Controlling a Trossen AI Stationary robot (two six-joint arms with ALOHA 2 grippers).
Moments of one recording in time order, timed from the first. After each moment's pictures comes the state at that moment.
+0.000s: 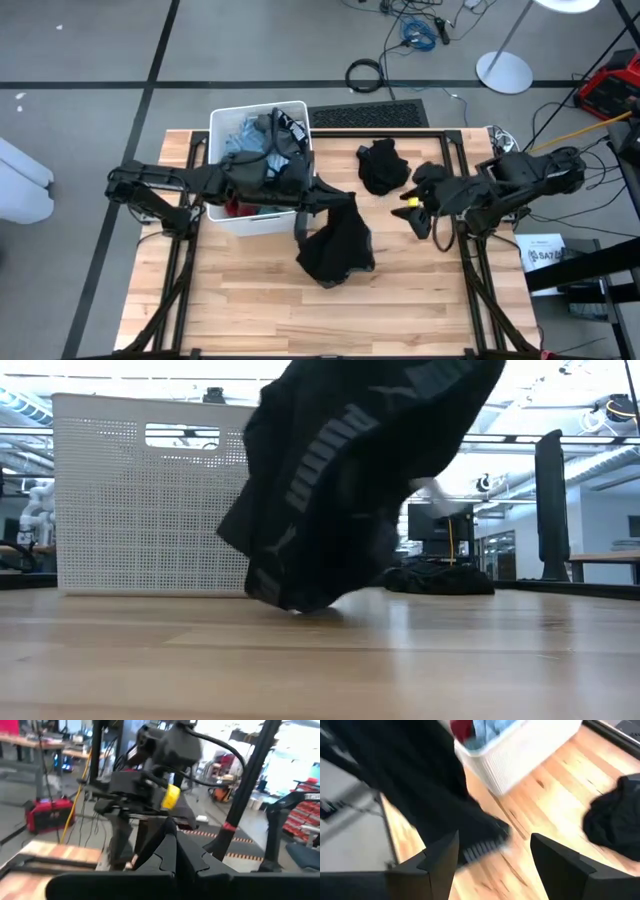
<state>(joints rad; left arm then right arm) -0.13 1.49 1.59 -0.06 -0.04 -0.20 0.35 1.22 1.59 -1.21 0.37 0.87</state>
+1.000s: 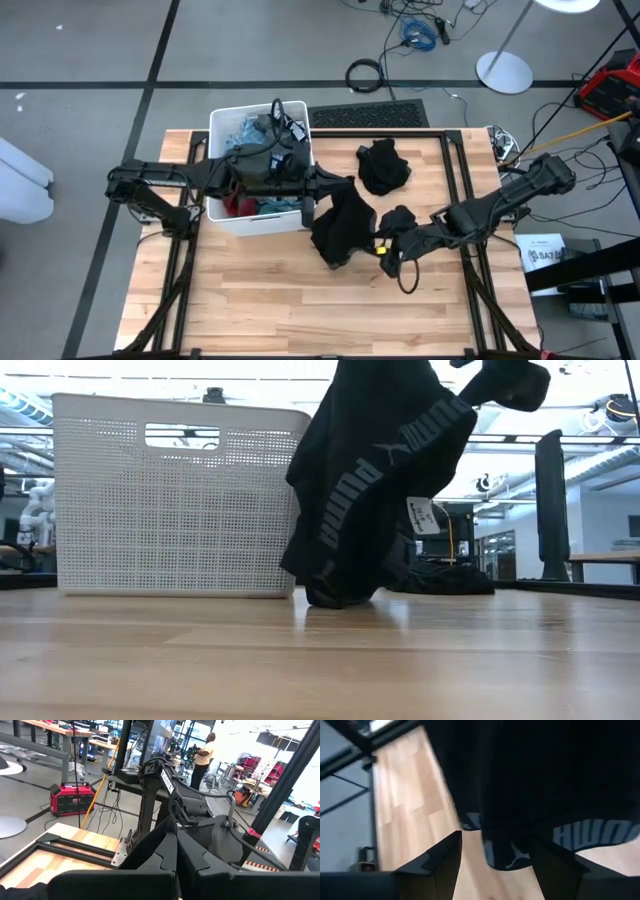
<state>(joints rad) -0.08 1.49 1.59 -0.11 -0.10 -0.28 0.45 1.26 1.04 -0.59 0.39 0.81</state>
